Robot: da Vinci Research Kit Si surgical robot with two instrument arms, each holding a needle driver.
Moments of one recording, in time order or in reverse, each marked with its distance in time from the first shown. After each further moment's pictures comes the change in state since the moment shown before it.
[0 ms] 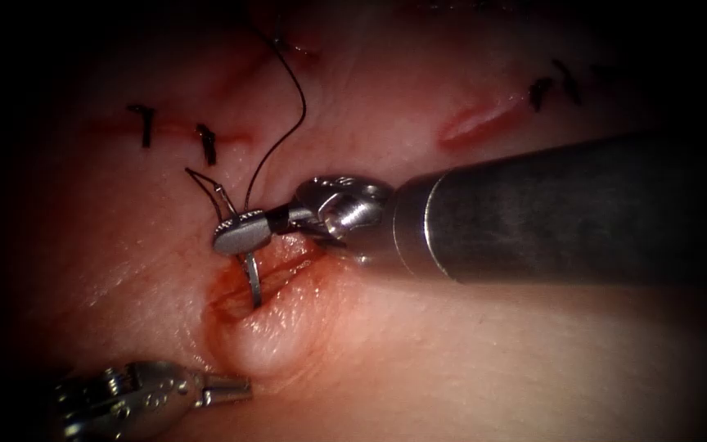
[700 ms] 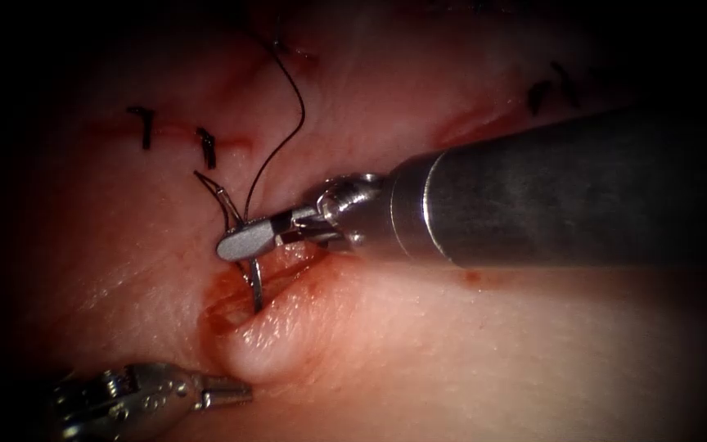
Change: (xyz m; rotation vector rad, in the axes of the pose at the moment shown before) right arm -0.001 -0.003 0.002 0.086 0.016 0.311; left arm 0.000 0.000 0.000 0.001 0.000 0.003
